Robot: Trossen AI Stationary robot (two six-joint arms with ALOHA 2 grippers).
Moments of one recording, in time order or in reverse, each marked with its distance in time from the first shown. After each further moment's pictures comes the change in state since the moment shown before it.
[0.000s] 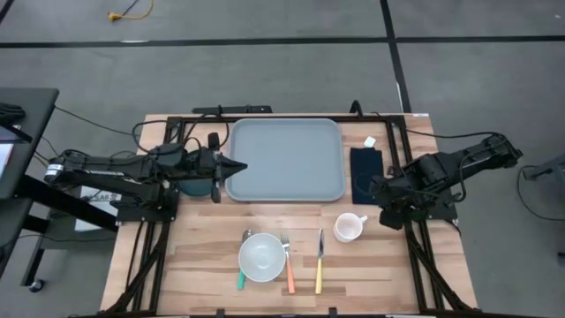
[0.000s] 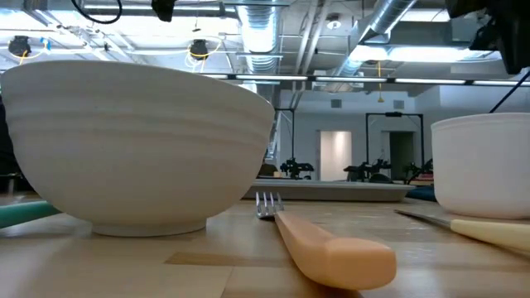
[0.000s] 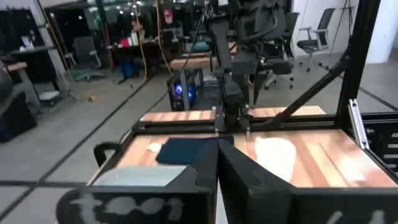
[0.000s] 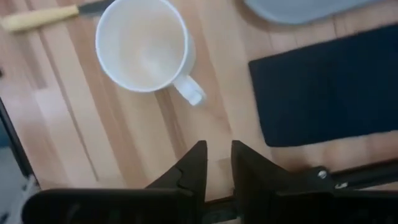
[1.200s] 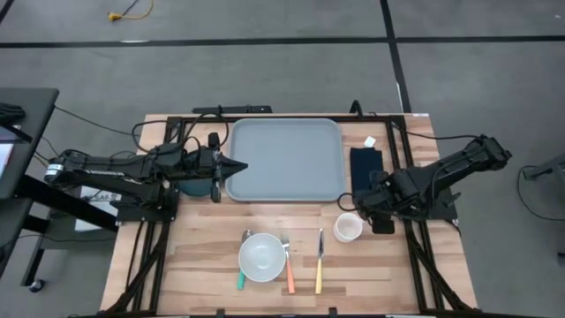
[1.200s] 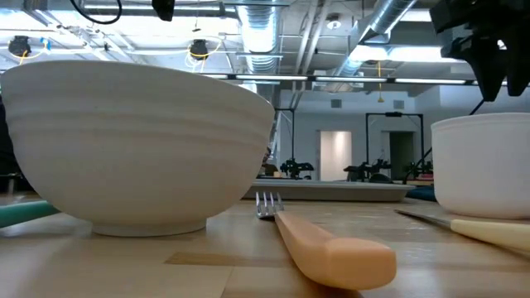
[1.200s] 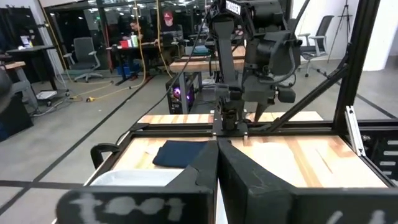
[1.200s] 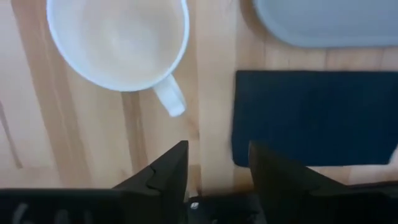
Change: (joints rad) left arm 0.000 0.000 0.000 -0.005 0.013 -0.031; right arm 0.039 0.213 -0.003 0.036 0.114 -0.210
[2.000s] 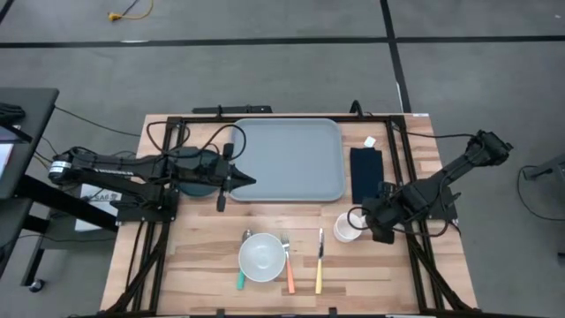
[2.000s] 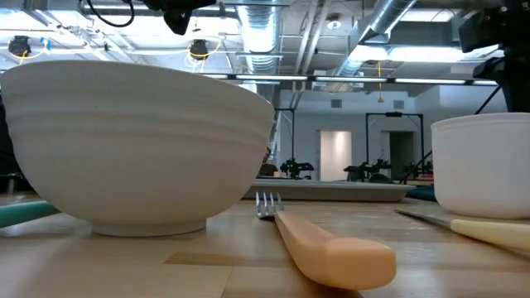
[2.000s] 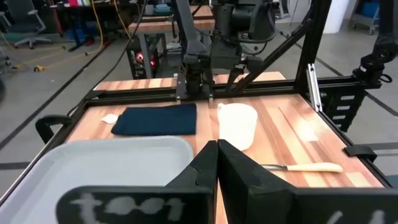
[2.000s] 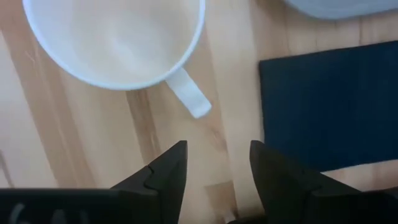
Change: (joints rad) left arm 0.000 0.116 0.034 -0.080 0.145 -0.015; right arm 0.169 -0.089 -0.215 0.189 0.039 0.334
